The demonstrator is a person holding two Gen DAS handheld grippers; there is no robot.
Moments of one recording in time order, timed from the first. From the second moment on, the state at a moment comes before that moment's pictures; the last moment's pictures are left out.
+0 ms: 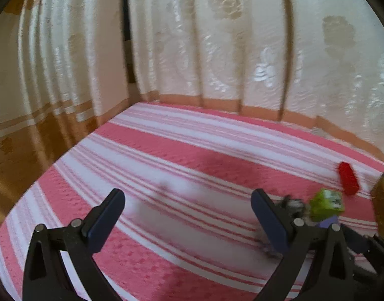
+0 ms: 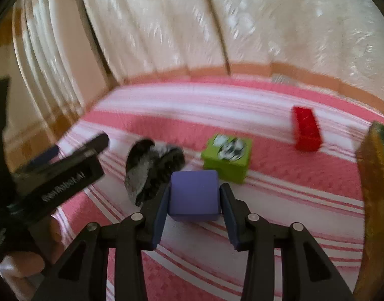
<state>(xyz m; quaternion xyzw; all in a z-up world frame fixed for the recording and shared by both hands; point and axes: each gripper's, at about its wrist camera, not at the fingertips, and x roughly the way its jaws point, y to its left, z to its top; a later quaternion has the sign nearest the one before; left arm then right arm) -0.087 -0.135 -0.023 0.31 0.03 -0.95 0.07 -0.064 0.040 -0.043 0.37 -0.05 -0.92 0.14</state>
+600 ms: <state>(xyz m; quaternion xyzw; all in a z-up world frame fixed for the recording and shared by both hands) -0.106 -0.061 -0.039 0.38 -0.10 -0.92 -0.05 -0.021 0.091 -0.031 0.31 -0.04 -0.95 0.06</state>
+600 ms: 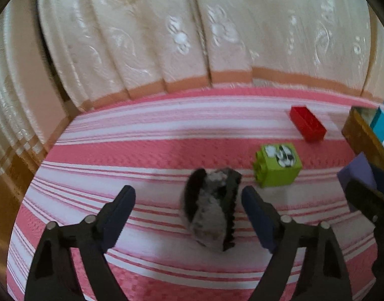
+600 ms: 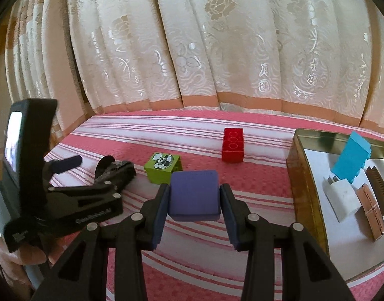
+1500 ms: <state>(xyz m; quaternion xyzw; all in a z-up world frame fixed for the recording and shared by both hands) -0.059 -0.069 -0.015 0.30 0.02 -0.95 0.04 -0.016 0.100 -0.019 0.26 -0.04 -0.96 0.02</state>
